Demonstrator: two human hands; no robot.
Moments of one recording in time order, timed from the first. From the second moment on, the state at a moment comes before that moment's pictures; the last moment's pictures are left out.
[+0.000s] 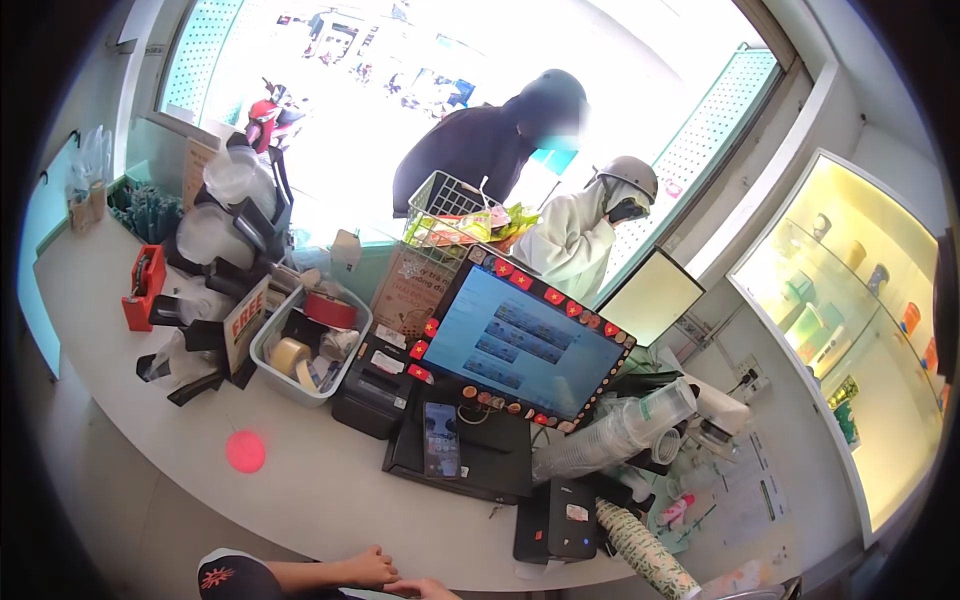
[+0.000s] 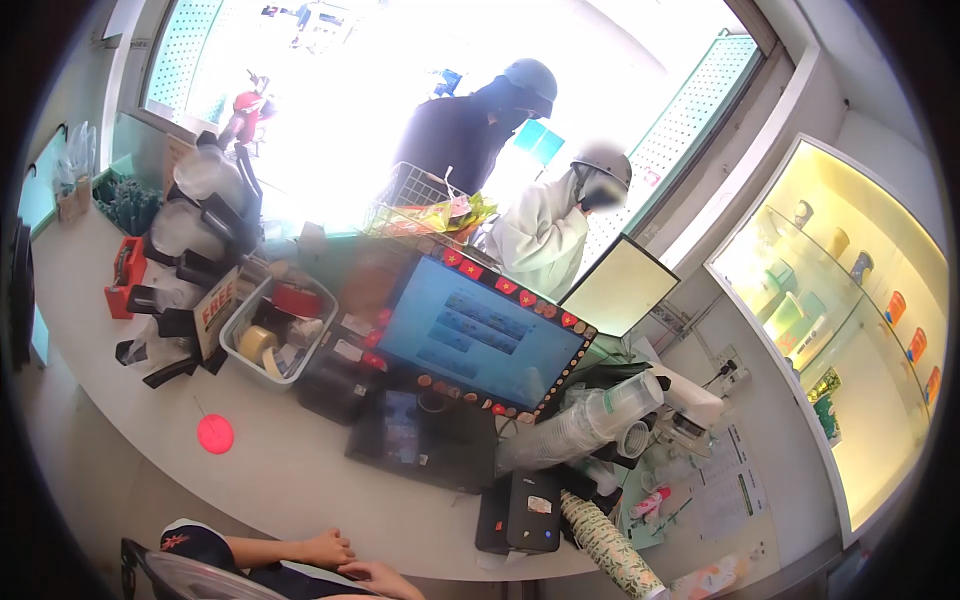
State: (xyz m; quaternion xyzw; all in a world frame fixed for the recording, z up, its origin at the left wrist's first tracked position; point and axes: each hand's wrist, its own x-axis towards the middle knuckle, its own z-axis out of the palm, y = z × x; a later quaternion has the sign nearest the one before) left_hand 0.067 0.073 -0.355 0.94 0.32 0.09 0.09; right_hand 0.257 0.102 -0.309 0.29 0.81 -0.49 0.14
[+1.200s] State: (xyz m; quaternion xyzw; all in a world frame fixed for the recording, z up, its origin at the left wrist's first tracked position) left_hand 0.137 0.089 -0.360 0.95 0.28 0.08 0.12; right_hand 0.299 0.083 -0.309 0.04 0.90 -0.44 0.04
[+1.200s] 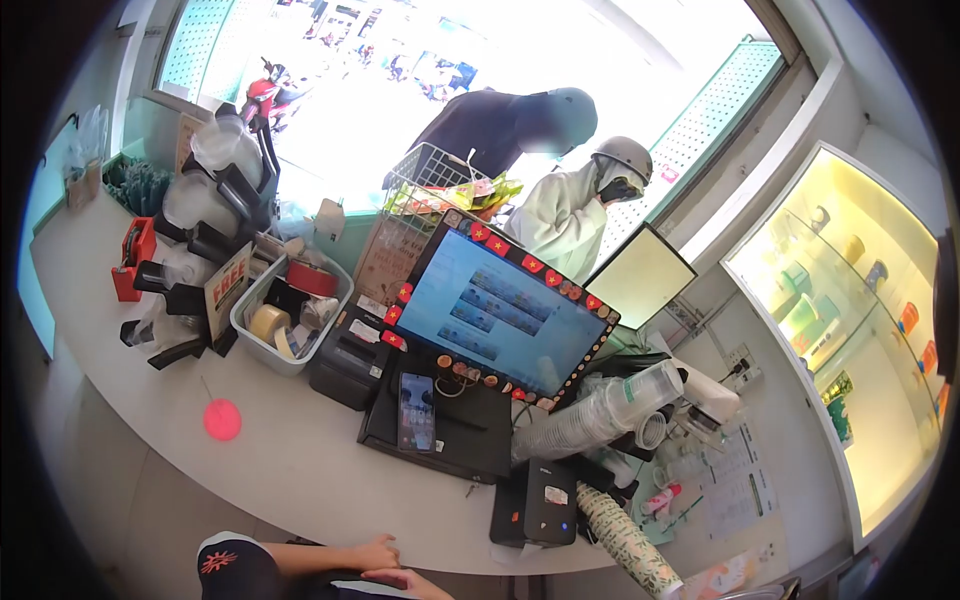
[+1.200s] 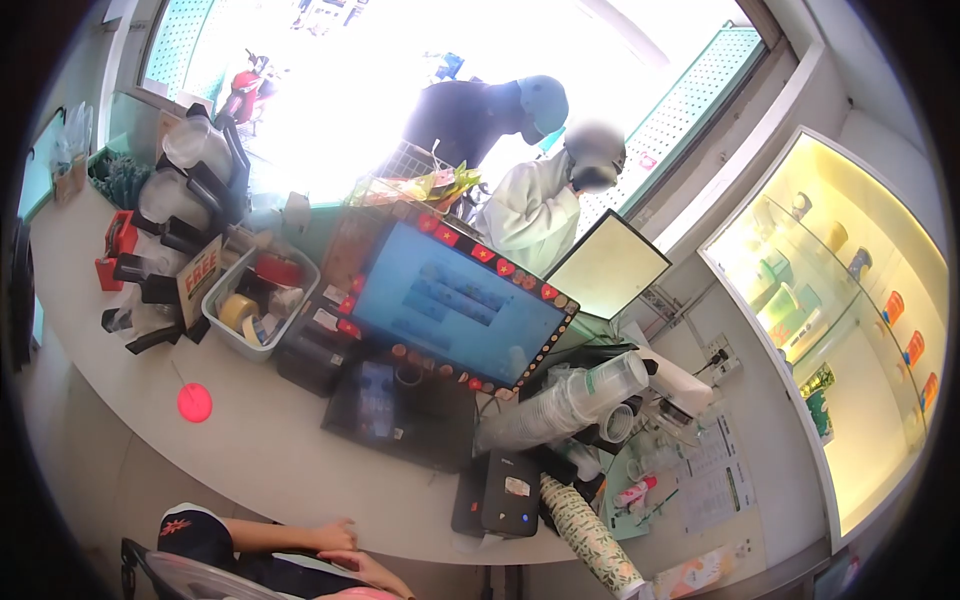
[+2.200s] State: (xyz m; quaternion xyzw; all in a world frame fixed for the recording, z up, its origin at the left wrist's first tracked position) left_hand 0.137 0.099 -0.392 0.88 0.27 0.02 0.38; right_hand 0.267 0.073 -0.294 0.23 0.63 -0.74 -0.07
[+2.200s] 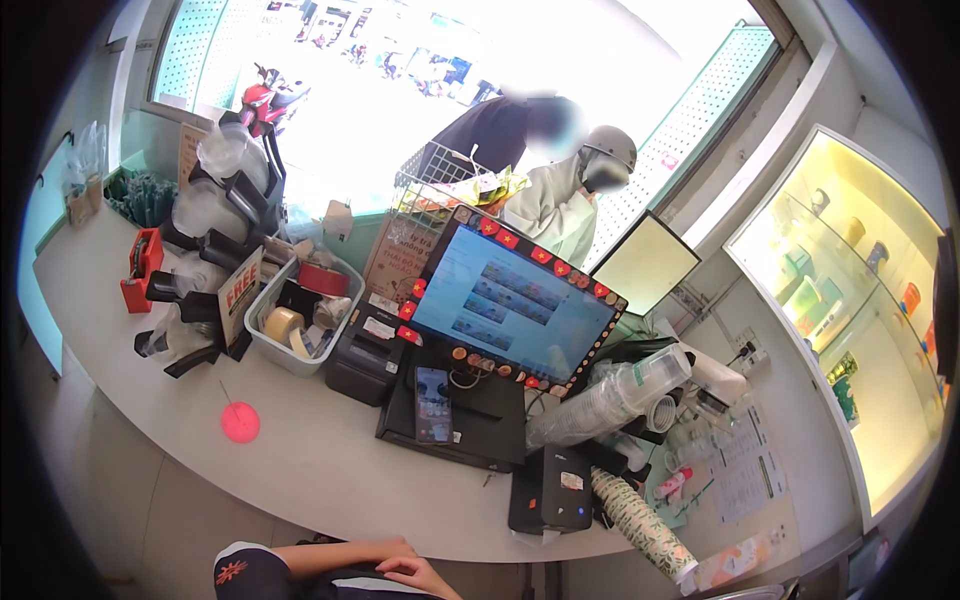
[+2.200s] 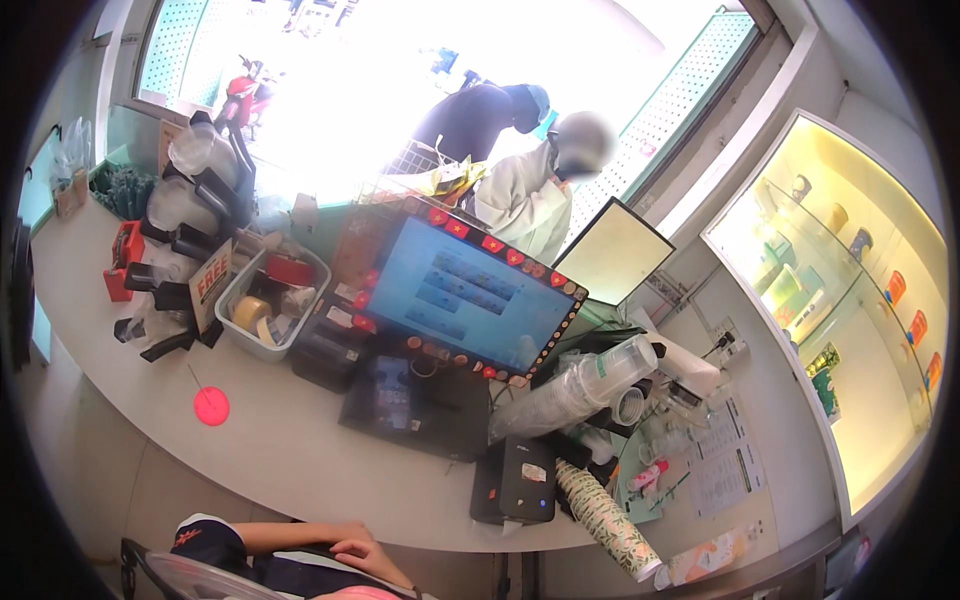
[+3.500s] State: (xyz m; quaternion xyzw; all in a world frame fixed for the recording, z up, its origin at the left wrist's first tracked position) left_hand 0.087 0.054 -0.243 0.80 0.42 -0.02 0.43; right_hand 0.261 0.066 -0.293 0.43 0.82 -0.37 0.10
